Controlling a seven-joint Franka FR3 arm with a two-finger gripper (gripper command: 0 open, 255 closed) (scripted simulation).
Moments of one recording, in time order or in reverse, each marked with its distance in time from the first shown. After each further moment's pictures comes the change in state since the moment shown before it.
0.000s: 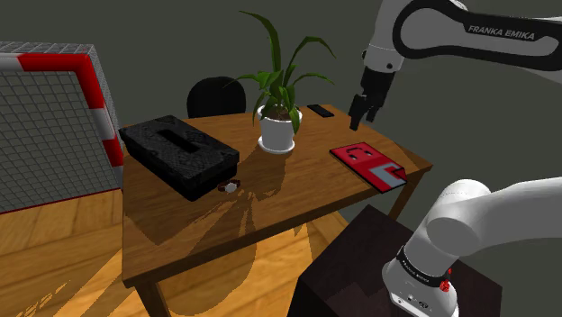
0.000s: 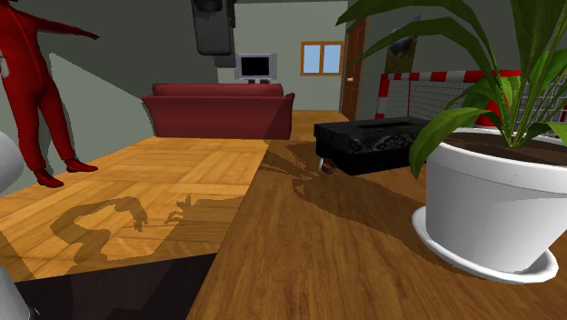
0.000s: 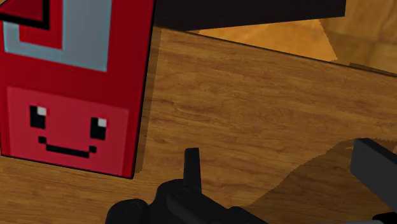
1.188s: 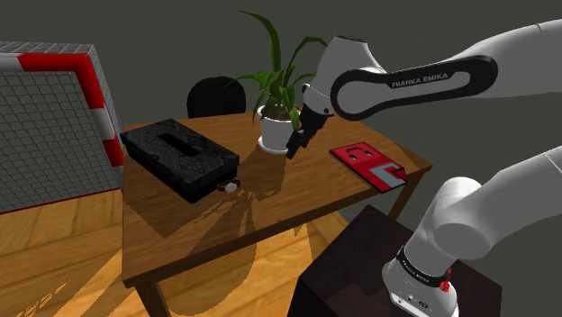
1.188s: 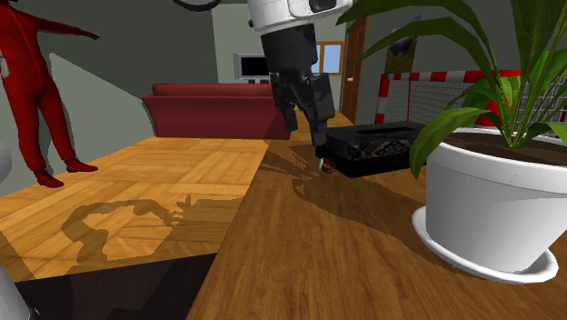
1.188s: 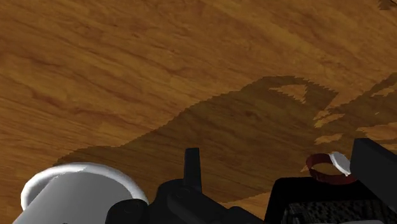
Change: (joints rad) arm 0.158 0.267 0.104 -0.157 0.139 0.648 -0.048
